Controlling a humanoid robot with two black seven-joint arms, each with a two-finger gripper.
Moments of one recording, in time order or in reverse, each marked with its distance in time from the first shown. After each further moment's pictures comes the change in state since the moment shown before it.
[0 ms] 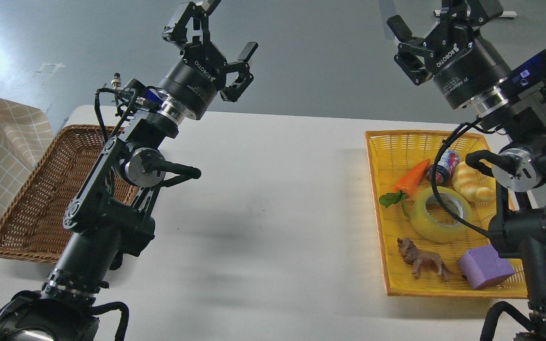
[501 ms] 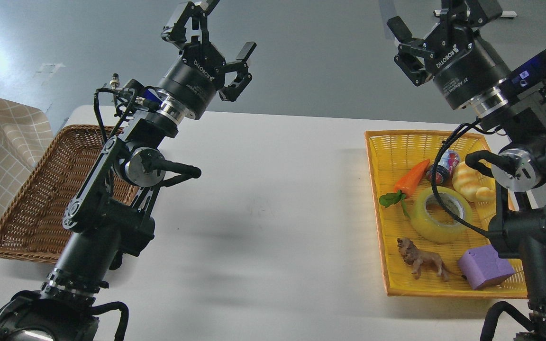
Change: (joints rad) left arm 0.000 0.001 0.000 -0.002 0.003 0.018 0.000; right arm 0.000 0.000 0.002 -0.008 0.000 0.000 0.002
